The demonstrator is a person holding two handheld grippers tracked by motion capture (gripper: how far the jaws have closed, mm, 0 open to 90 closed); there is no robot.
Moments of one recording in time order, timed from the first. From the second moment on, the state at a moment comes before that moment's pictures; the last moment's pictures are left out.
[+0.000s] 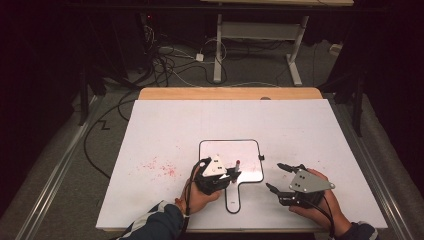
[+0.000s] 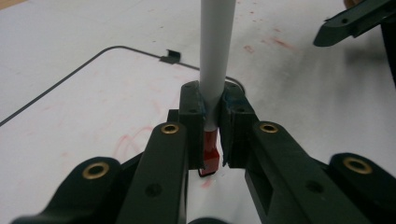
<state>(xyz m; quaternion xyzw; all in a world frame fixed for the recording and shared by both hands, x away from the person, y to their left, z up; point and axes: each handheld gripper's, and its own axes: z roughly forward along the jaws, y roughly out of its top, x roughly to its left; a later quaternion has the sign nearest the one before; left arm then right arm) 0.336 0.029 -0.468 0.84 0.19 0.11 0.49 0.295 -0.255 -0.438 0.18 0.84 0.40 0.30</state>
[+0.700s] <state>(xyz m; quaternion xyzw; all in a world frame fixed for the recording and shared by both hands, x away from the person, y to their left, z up) 0.351 0.037 -0.467 0.85 0.19 0.12 0.48 0.295 -0.254 -0.439 0.18 0.85 0.40 0.30</state>
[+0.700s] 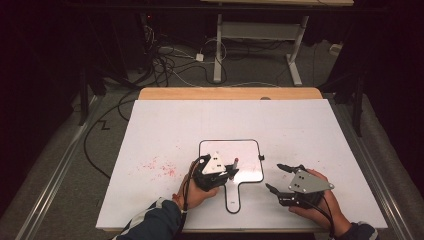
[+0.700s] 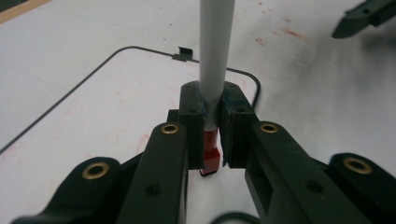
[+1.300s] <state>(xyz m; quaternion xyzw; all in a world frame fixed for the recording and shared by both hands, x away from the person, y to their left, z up) 0.358 0.042 -0.467 0.84 0.21 0.13 0.48 0.294 -0.261 -0.438 0.18 0.84 0.40 0.31</state>
